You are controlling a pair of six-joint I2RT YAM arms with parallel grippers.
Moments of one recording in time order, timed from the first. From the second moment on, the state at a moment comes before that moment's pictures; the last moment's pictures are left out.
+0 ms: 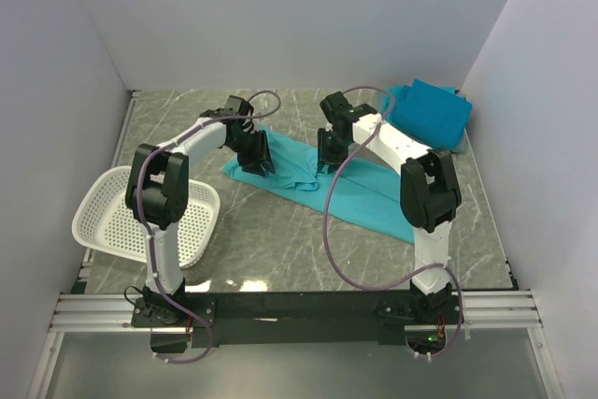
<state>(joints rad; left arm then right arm) -0.32 2.02 1.54 -0.70 0.43 -0.47 0.47 2.01 1.67 -0.87 -0.10 0.50</state>
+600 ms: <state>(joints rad) -0.37 2.09 1.57 -0.77 0.40 -0.47 0.47 2.08 1.68 -0.85 -0.20 0.46</state>
